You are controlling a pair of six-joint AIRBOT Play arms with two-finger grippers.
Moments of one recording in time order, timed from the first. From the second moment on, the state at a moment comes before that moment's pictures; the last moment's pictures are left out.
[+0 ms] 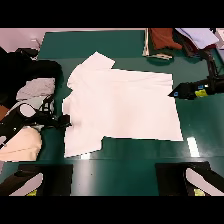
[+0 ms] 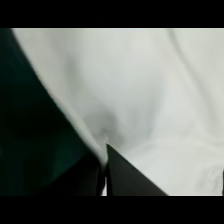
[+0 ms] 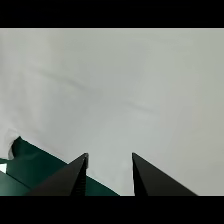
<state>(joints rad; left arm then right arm) -0.02 -1.03 0.60 1.05 -0.96 -1.49 -0.21 -1.04 1.12 -0.96 1.45 1.29</state>
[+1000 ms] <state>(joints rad) -0.03 -1.03 0.79 1.04 -1.04 -1.40 -0.53 -1.13 0.57 -1.12 1.36 1.29</state>
